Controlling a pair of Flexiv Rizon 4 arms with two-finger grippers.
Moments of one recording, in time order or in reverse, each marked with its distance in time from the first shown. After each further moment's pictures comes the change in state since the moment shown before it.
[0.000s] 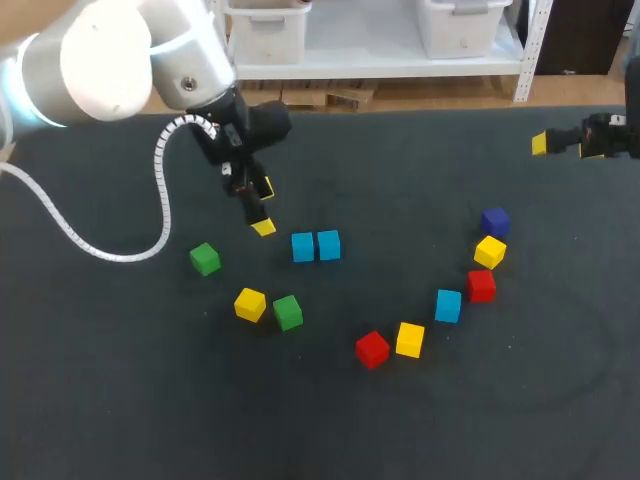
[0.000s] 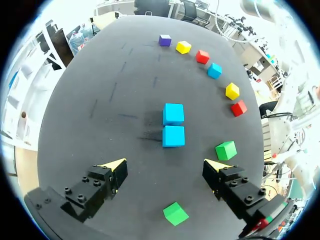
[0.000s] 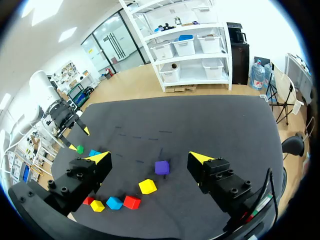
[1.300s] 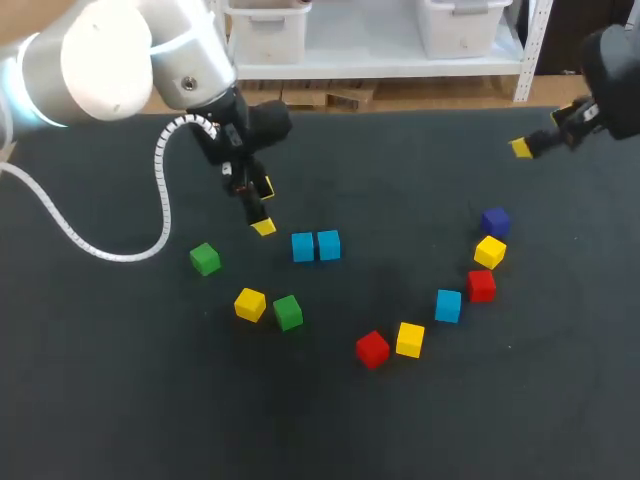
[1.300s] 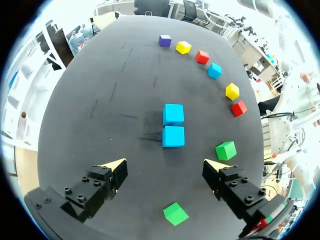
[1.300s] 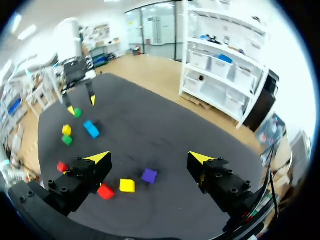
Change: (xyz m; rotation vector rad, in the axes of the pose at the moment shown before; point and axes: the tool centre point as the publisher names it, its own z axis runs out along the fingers) left arm 0.000 0.000 0.000 0.000 0.000 0.000; right arm -0.021 0.014 0.012 -0.021 0.104 -0.544
